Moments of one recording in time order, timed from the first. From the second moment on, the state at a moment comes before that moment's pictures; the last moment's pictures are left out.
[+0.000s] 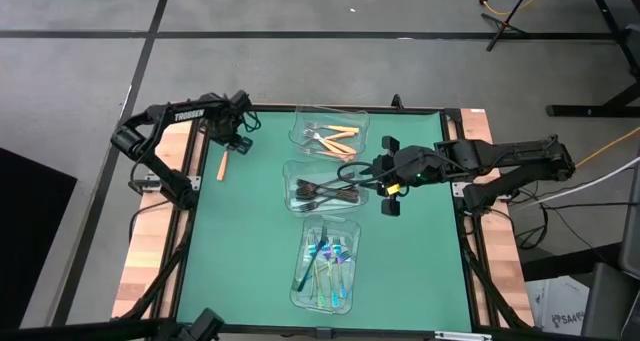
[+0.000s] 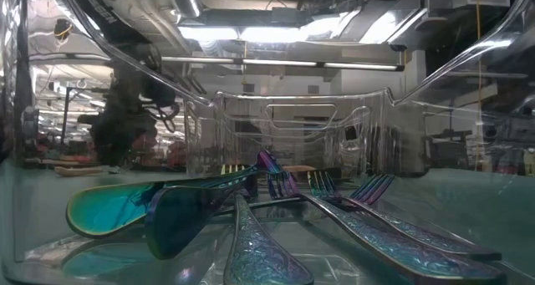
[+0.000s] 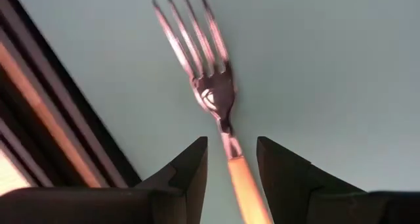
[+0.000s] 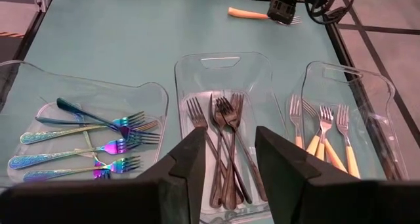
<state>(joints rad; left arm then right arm) 0.97 1.57 0.86 -0.89 -0.16 -0.23 0.16 1.30 1.38 -0.77 0.20 0.02</state>
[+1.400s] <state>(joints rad) 0.90 1.57 0.79 -0.87 -0.25 -0.17 0.16 1.30 1.38 -0.77 0.19 0.02</state>
